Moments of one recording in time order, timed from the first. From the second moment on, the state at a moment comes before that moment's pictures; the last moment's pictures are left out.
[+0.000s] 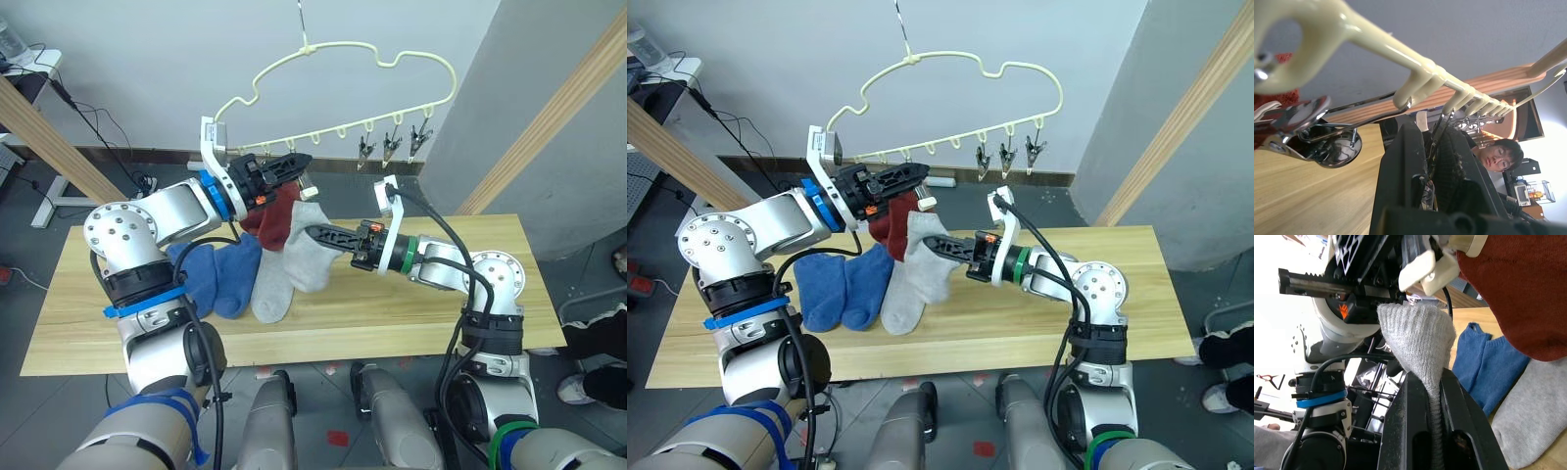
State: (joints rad) left arm -0.92 0.30 0.55 0.17 -1.10 1.41 -0.20; right arm -0.68 -0.03 -0.22 -0.08 0.99 1.32 0.30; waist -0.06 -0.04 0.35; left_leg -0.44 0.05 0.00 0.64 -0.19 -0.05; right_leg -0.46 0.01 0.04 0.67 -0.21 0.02
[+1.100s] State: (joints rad) left arm -0.88 0.33 0.50 0.12 -1.11 1.39 -0.24; right arm -0.73 -0.04 -0.27 0.03 1.04 1.30 0.26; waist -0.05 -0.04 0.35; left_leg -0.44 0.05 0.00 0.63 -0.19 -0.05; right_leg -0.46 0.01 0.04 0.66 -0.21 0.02
